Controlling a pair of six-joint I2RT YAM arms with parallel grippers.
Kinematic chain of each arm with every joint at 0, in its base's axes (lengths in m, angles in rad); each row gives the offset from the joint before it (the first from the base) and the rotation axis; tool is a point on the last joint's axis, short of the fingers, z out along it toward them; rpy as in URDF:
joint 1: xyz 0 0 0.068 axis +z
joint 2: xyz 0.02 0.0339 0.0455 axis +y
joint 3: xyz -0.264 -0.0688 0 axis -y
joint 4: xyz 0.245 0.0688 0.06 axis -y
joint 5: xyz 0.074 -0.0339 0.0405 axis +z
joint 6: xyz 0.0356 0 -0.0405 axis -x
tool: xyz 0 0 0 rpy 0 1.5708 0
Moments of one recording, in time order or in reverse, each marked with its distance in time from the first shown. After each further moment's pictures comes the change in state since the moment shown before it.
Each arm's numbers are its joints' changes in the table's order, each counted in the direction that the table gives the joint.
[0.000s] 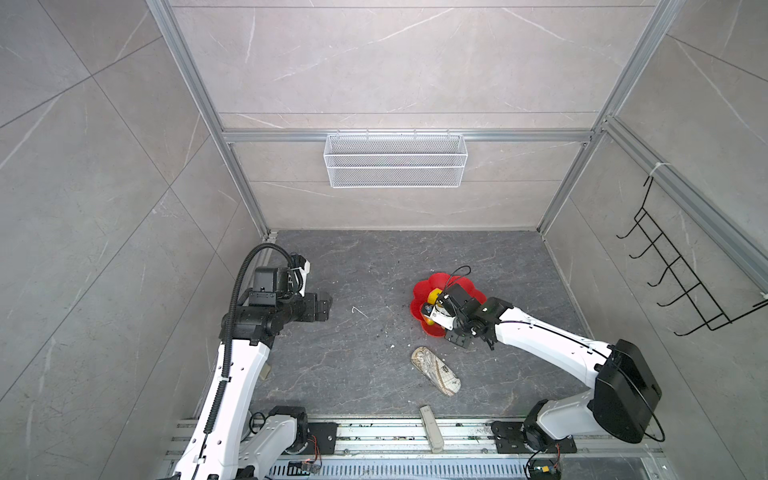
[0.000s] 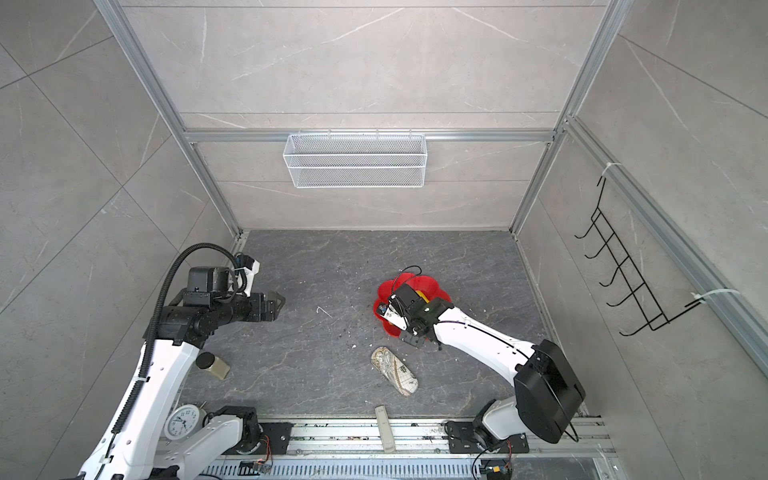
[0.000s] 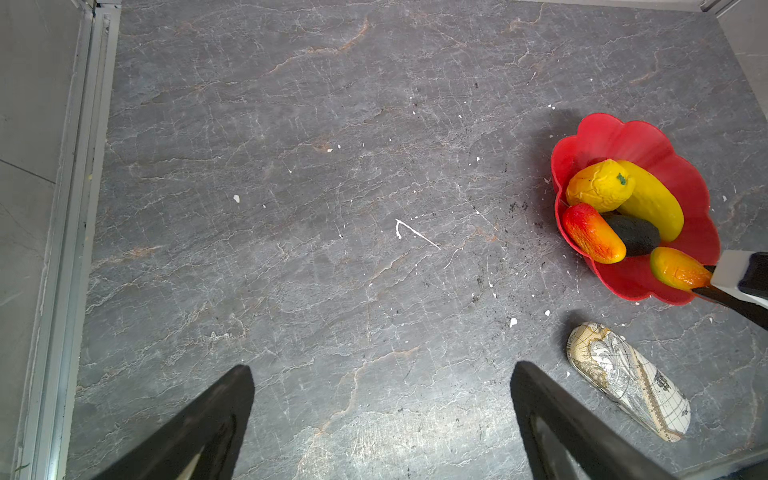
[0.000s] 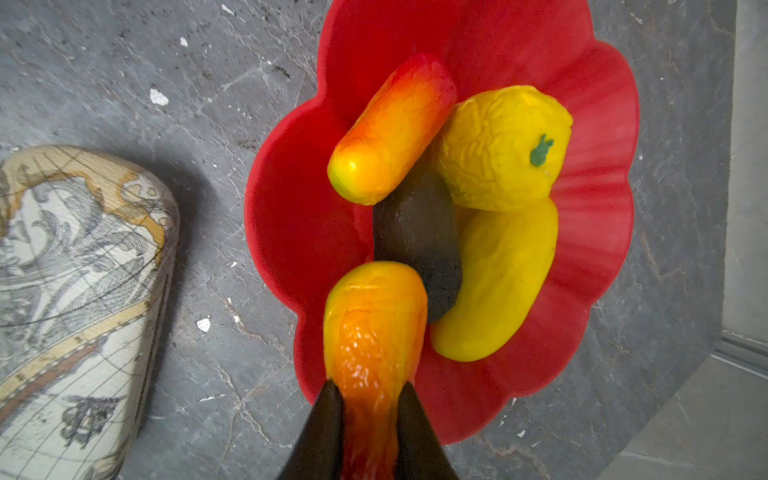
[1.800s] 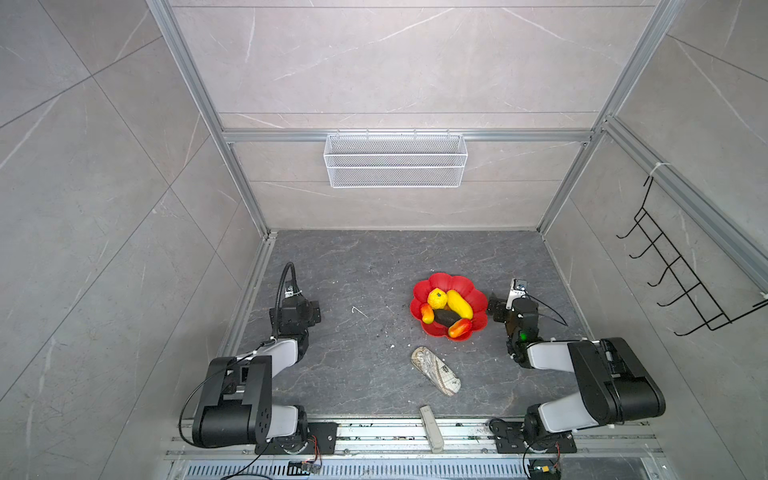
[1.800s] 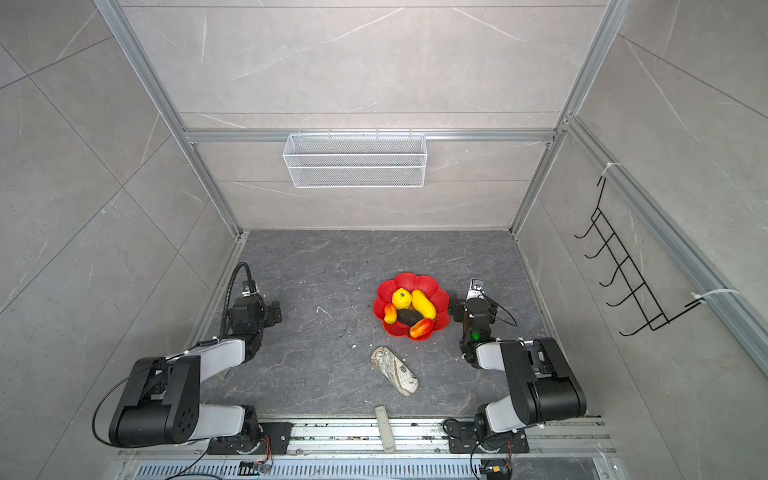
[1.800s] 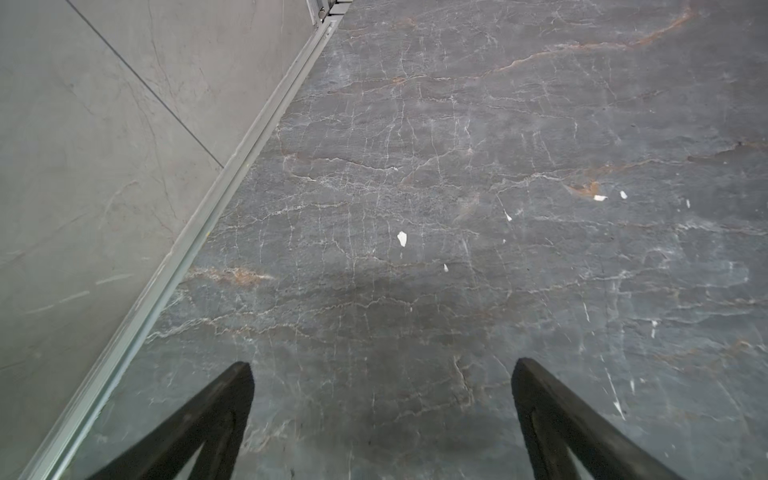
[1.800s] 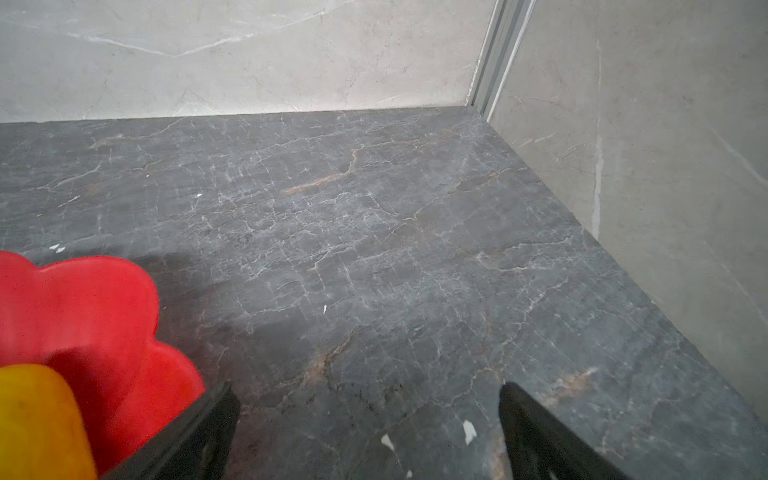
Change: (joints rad) left arm 0.088 0.417 -0.705 1.373 0.460 0.007; right arm -0.637 0.052 -0.680 1.540 -0.042 -0.519
